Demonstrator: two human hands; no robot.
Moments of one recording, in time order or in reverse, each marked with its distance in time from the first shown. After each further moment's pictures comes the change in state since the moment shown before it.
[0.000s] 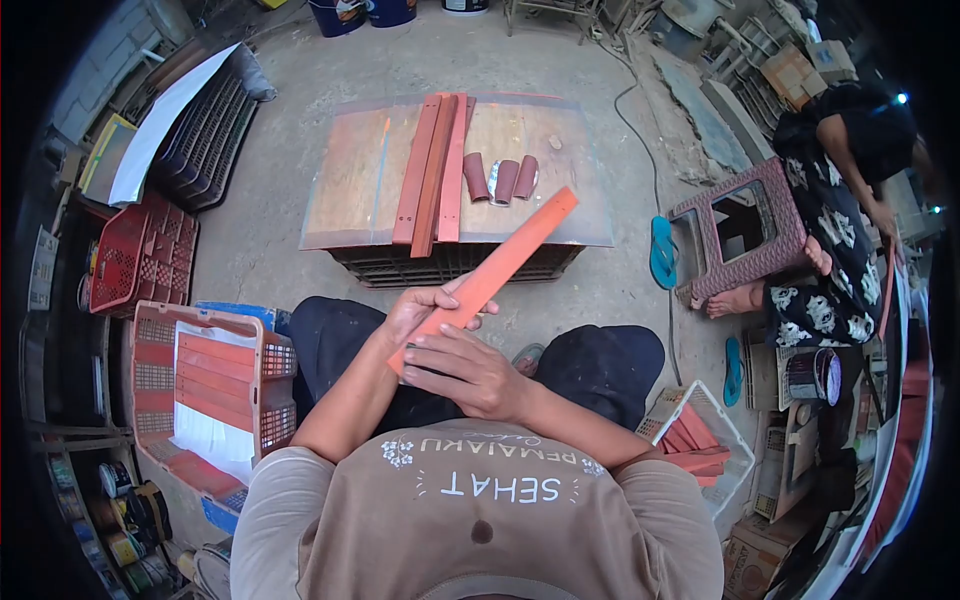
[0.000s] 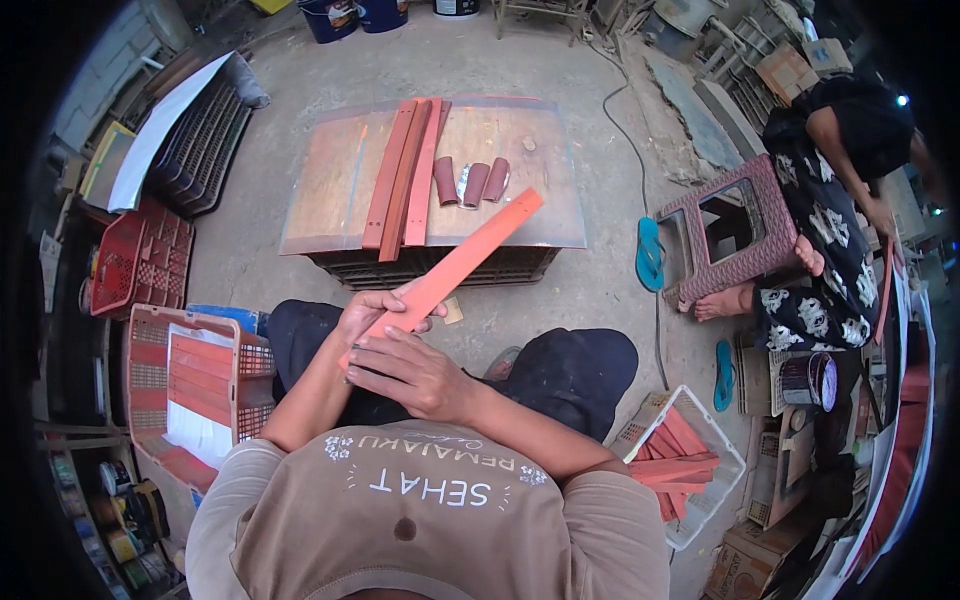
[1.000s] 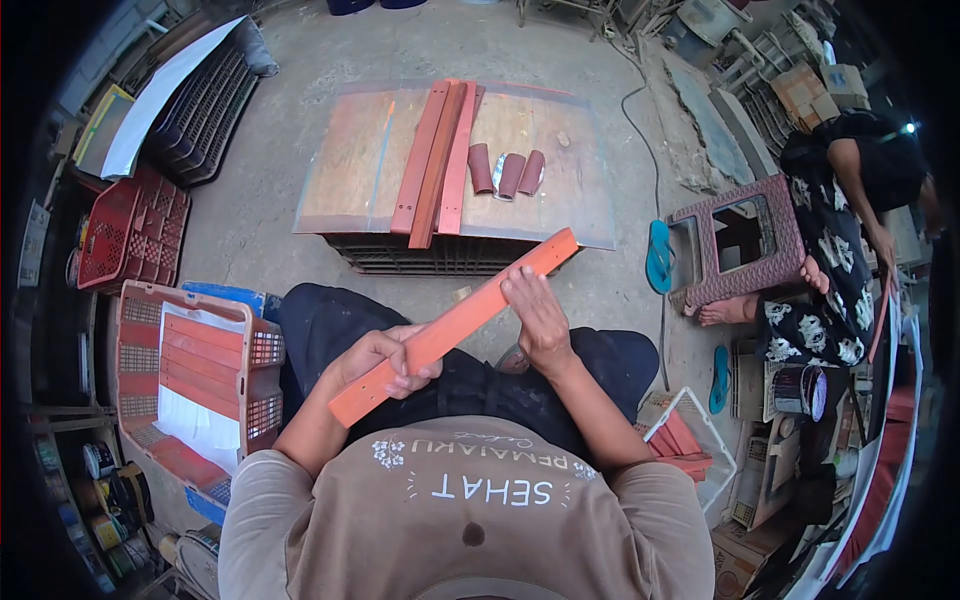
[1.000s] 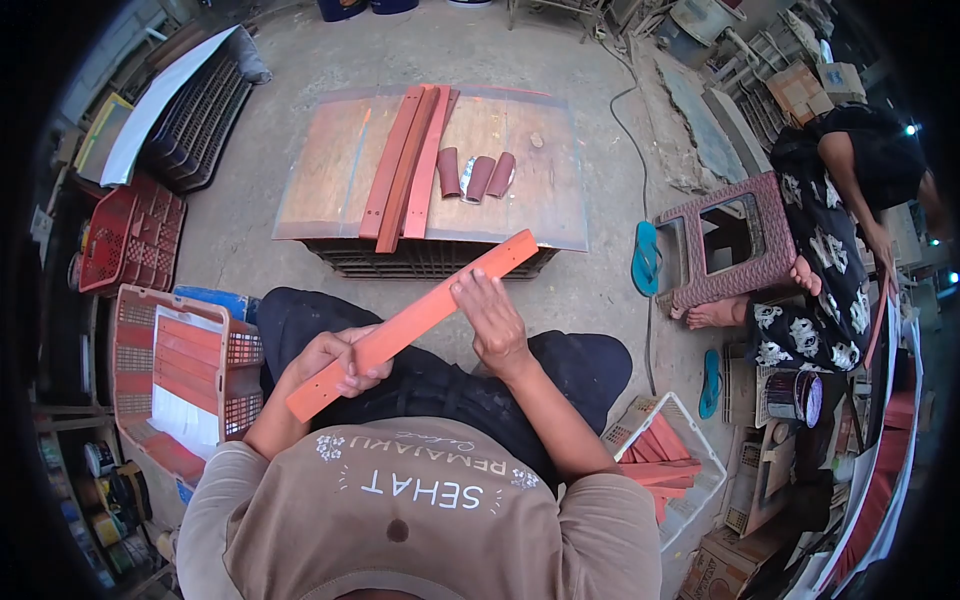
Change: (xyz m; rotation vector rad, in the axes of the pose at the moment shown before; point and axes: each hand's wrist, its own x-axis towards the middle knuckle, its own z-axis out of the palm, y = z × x) left_hand -0.069 -0.010 0.026 -0.015 0.280 -0.177; right_hand -0.066 0.075 -0.029 -0.462 0.073 0.317
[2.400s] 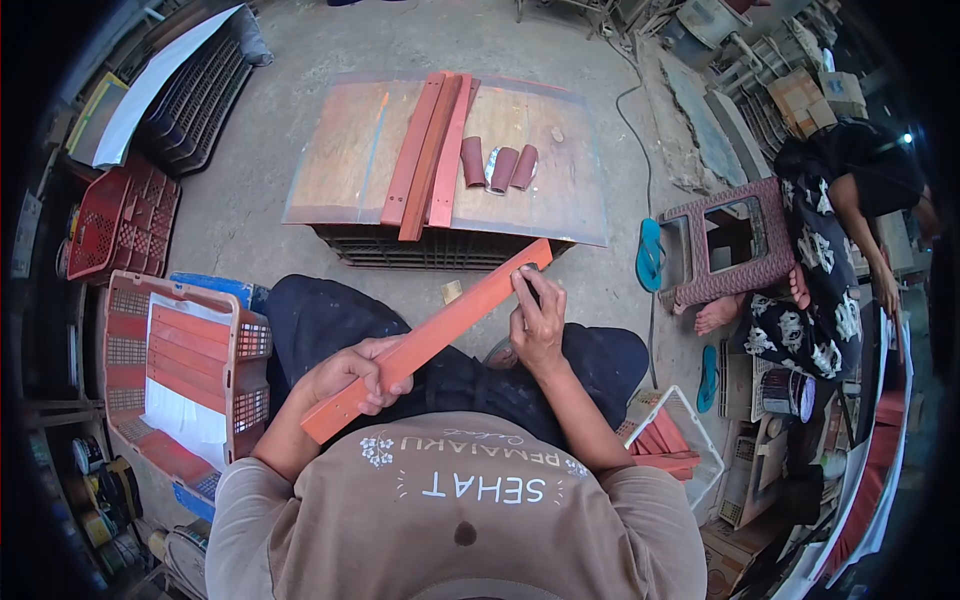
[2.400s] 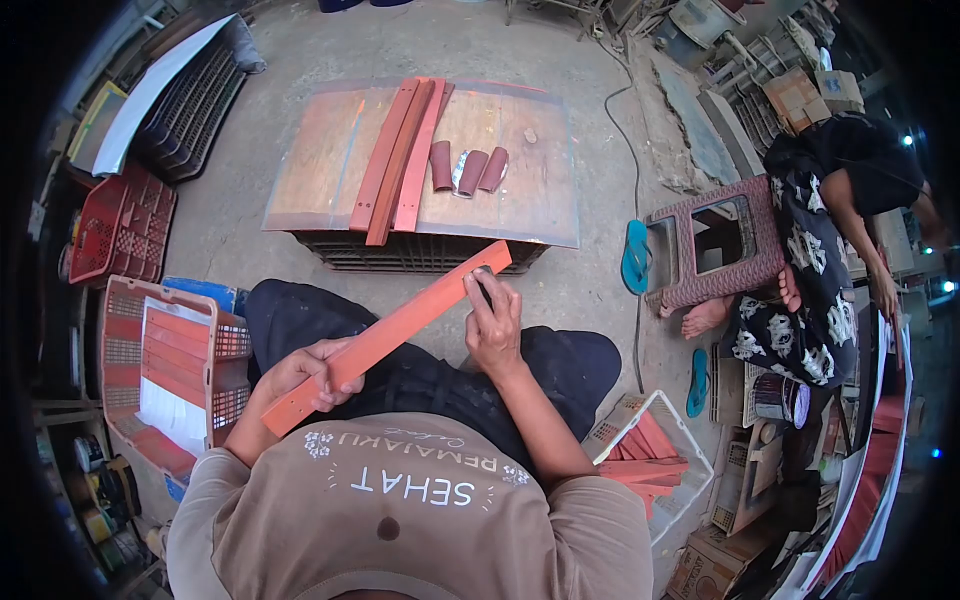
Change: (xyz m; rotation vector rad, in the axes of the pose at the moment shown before) left_hand -0.027 -0.012 0.003 0.029 0.068 -0.038; right_hand -0.010 -0.002 0.003 -0.097 0.098 0.133
